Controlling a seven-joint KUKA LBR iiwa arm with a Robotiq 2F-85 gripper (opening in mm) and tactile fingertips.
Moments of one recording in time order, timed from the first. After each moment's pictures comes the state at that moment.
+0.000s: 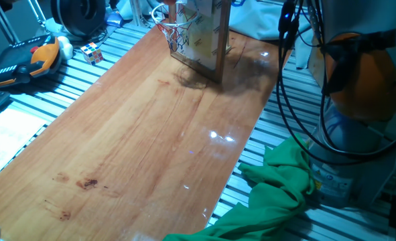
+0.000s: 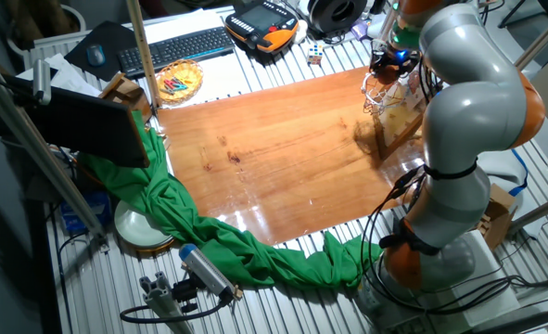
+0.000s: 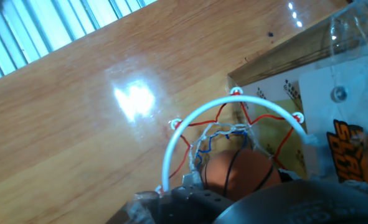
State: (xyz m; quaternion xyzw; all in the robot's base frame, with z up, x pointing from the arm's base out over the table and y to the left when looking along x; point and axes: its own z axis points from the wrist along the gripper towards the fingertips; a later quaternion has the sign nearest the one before) arm 0.573 -0.179 0.317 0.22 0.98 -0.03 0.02
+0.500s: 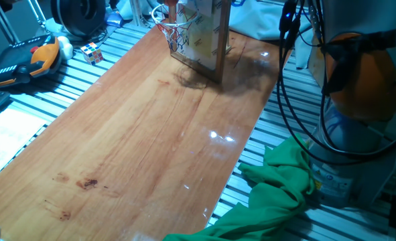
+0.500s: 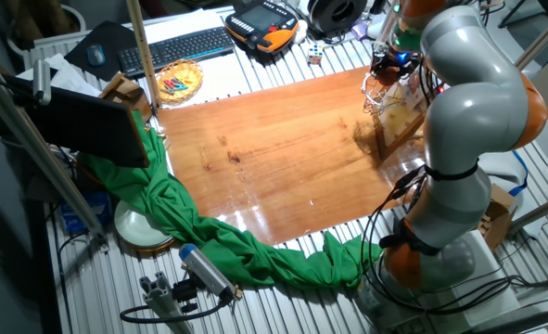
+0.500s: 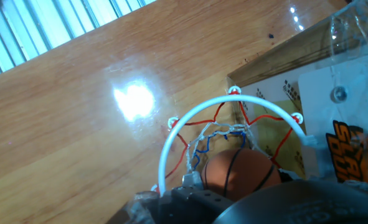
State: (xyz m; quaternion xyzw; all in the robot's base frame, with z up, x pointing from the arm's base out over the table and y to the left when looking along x) arm 0.572 -0.177 0.313 0.21 0.98 -0.03 0.02
